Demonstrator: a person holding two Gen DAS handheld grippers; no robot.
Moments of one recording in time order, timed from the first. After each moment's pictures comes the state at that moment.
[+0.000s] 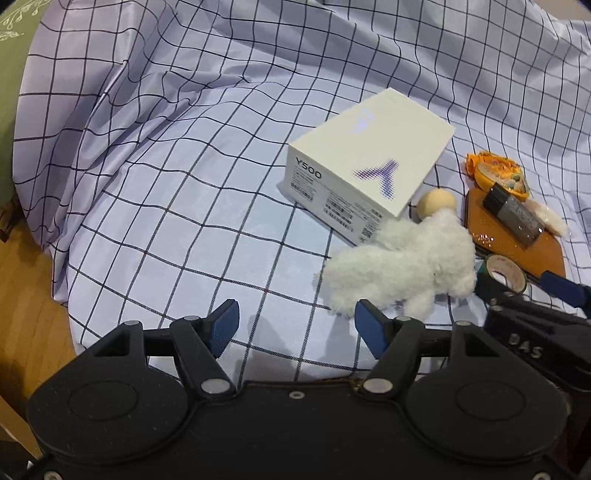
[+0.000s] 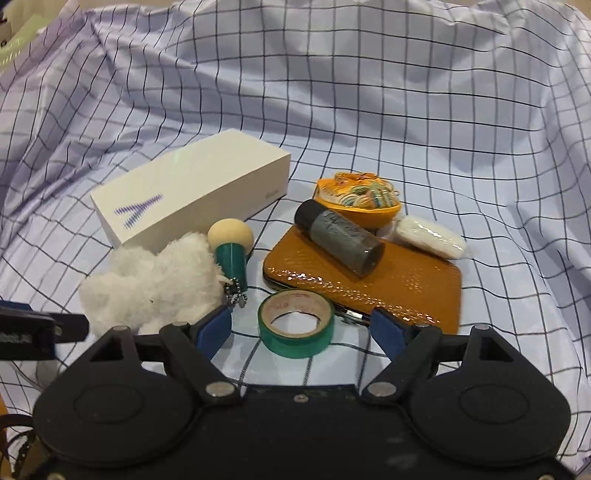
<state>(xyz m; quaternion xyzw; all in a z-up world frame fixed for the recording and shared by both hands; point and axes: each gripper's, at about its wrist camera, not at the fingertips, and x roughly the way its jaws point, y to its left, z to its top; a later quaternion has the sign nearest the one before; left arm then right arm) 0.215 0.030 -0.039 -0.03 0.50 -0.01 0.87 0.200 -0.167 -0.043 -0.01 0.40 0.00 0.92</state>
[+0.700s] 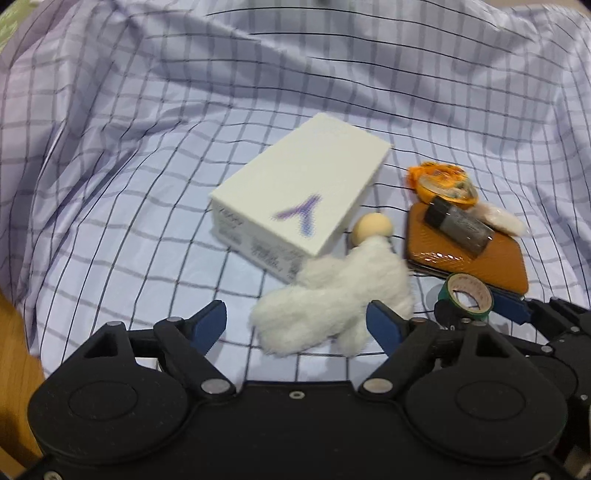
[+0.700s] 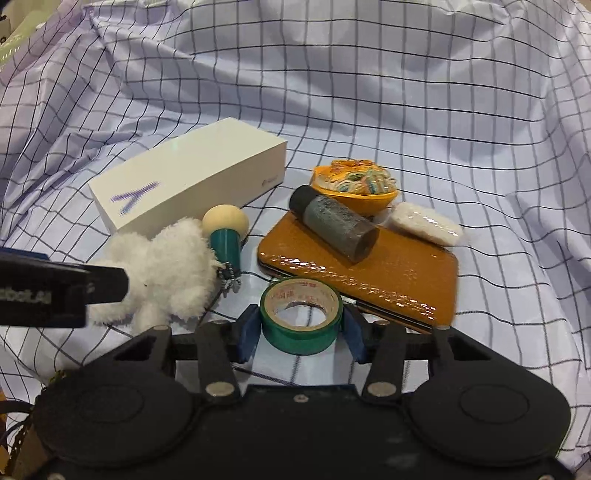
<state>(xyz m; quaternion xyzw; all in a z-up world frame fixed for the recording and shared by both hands) 0.227 -0.012 -0.023 0.01 0.46 -0.08 0.88 0.192 -0.174 -0.042 0.00 0.41 0.00 0.91</state>
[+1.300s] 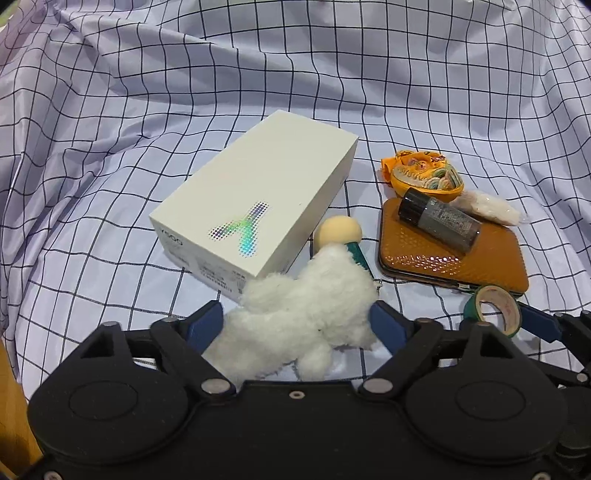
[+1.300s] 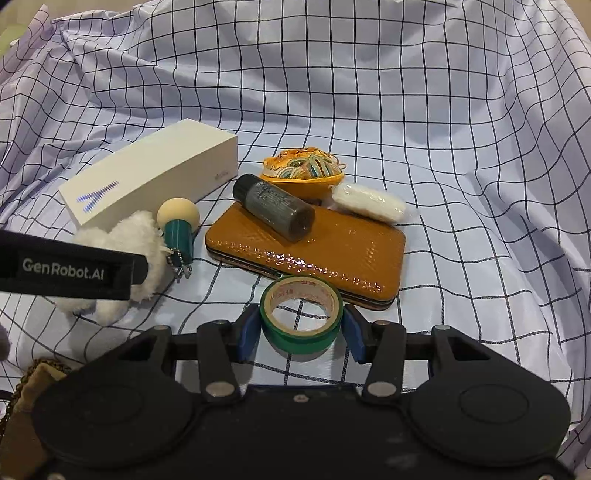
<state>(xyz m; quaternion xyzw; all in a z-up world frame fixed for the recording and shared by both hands) 0.240 -0.048 -0.038 0.04 0.46 -0.09 0.88 0.177 -0.200 -0.042 0.02 0.41 -0.03 0.91</state>
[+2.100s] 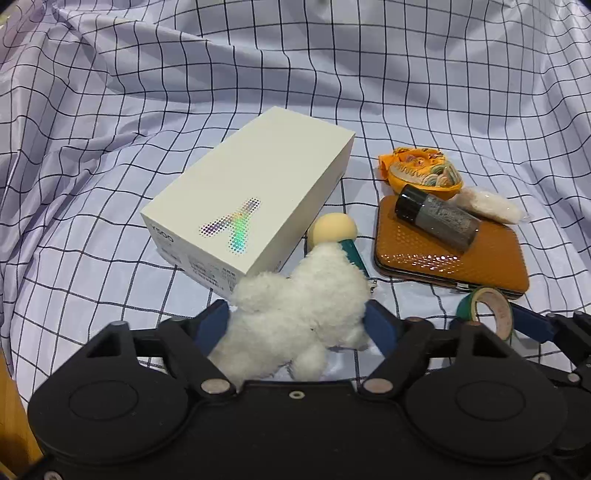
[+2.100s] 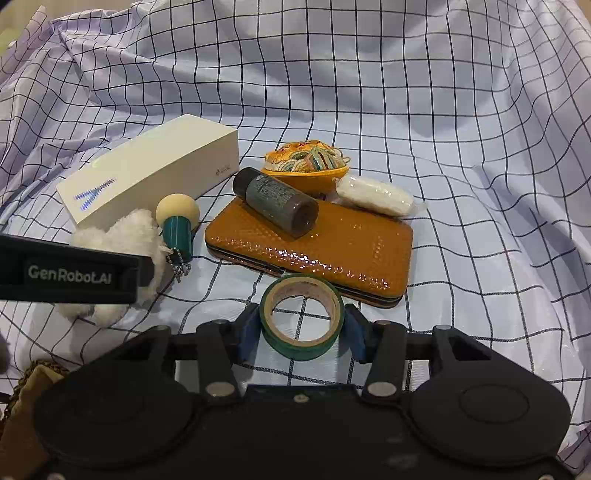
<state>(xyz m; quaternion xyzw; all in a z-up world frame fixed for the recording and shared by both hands) 0.237 -0.051 -0.041 0.04 0.46 -0.09 0.88 0.181 -0.200 -0.047 0.02 0.42 -0.03 0.91</state>
